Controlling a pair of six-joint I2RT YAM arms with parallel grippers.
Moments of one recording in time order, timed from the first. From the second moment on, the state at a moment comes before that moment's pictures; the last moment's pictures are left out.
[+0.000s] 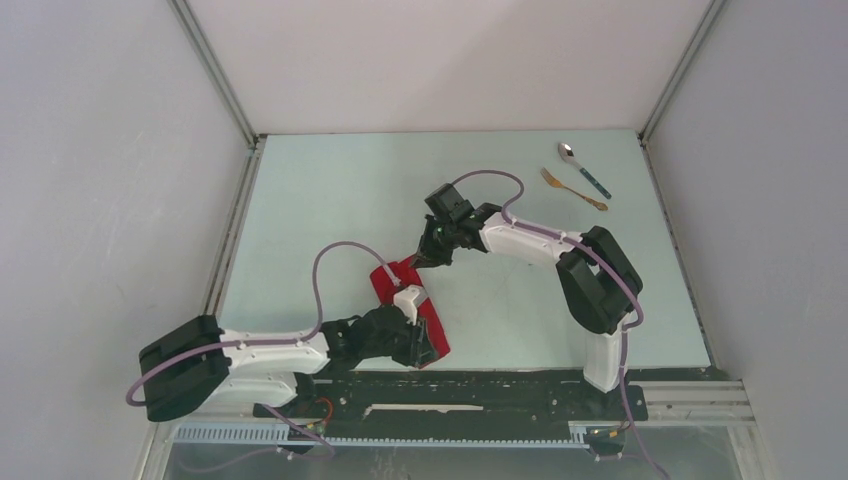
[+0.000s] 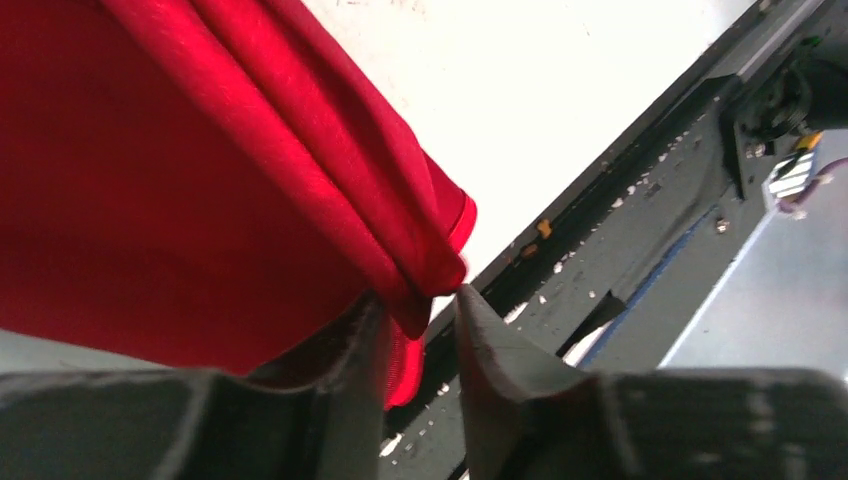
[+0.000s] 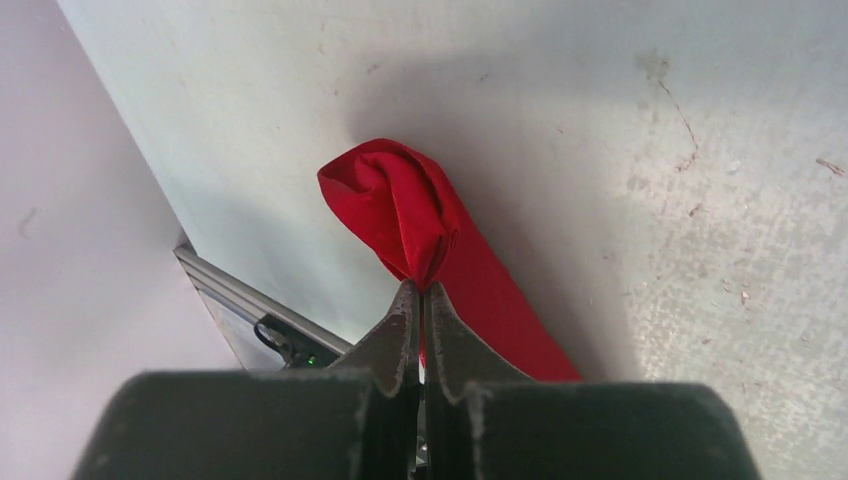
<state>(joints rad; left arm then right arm) -1.11 1.16 0.29 0.18 0.04 -0.77 0.75 1.92 1.40 -0.43 -0.24 1.02</state>
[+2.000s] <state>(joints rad) -0.51 0.87 0.41 -0.23 0.09 -0.75 0.88 1.98 1.48 -0.48 0.07 1.21</state>
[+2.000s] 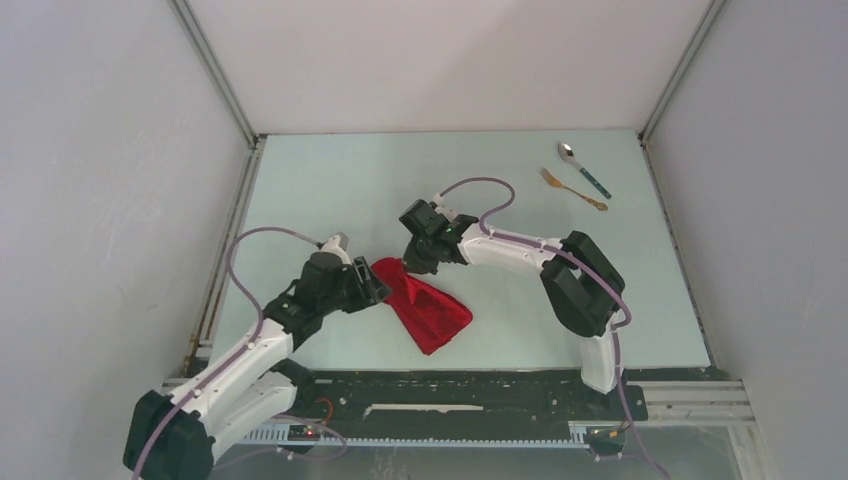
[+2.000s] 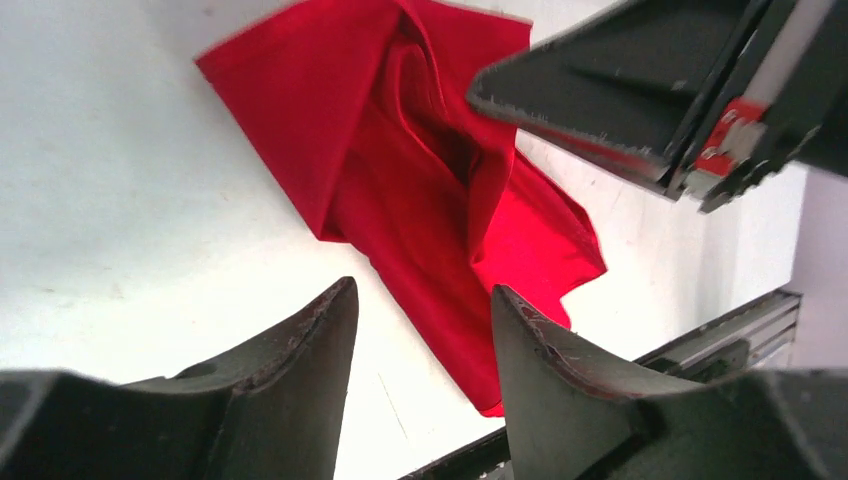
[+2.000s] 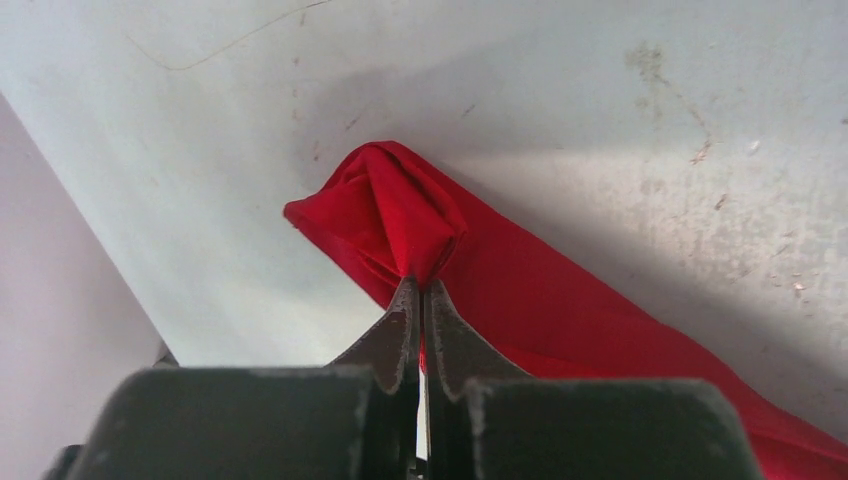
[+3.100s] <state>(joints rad) -0.32 1.52 0.60 0.10 0.23 -0.81 0.83 1.93 1.35 -0.23 -0.11 1.00</state>
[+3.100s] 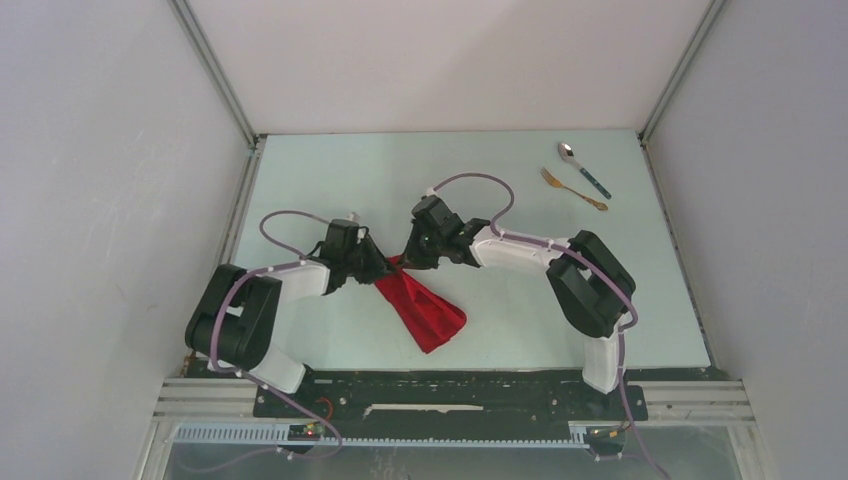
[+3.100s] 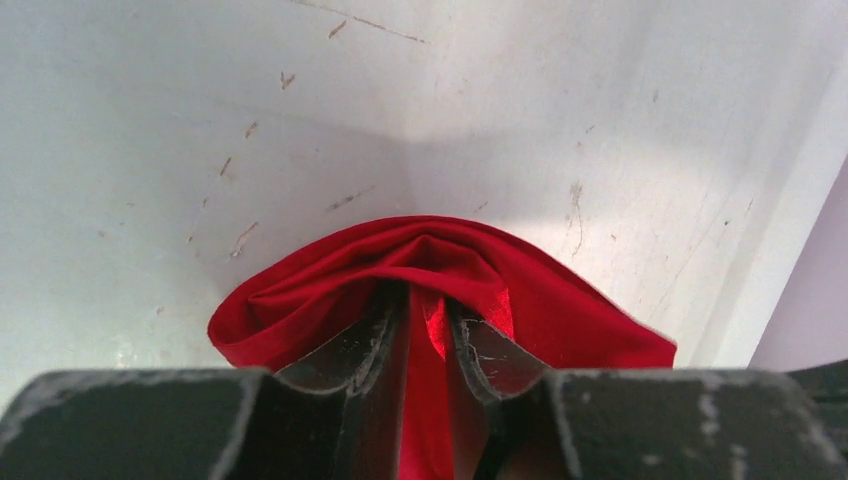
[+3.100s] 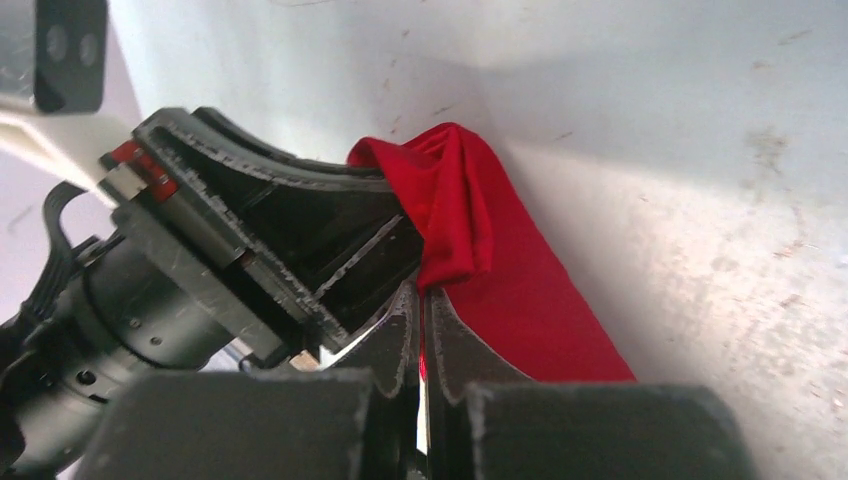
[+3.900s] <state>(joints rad) -0.32 1.31 0.70 -0.27 0.04 -0.72 0.84 1.99 1.17 0.27 -0.27 1.17</state>
